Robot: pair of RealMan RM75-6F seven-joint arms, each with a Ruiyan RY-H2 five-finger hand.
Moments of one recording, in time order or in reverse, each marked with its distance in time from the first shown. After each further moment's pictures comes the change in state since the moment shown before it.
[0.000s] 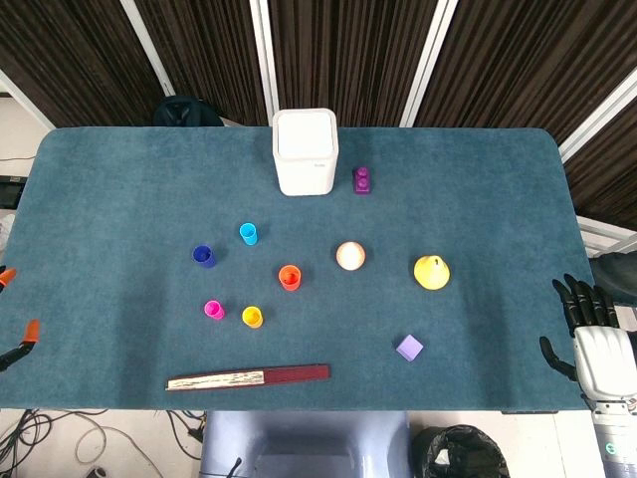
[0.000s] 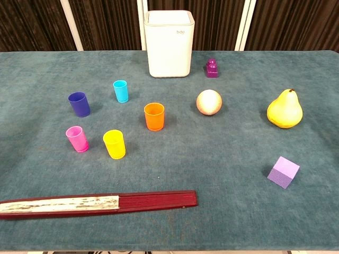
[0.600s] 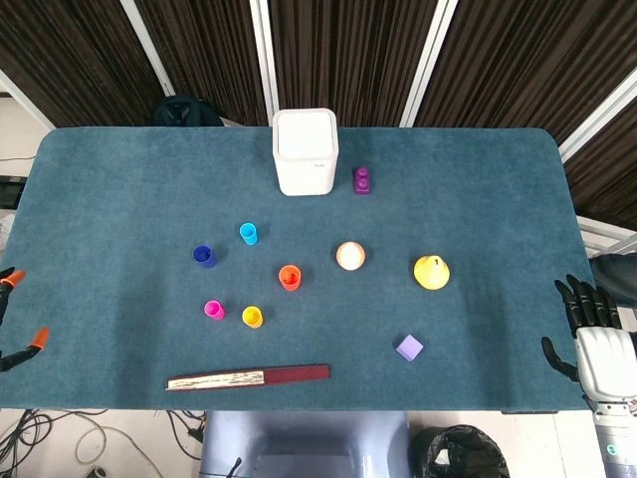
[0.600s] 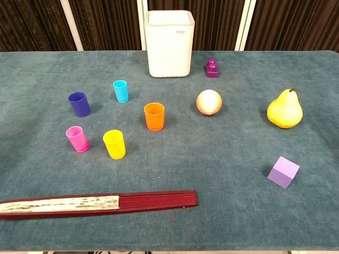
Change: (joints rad) left arm -0.023 0.036 0.019 0.014 0.002 -0.079 0.014; right arm -0.005 0.002 -0.002 -0.008 0.007 0.000 -0.016
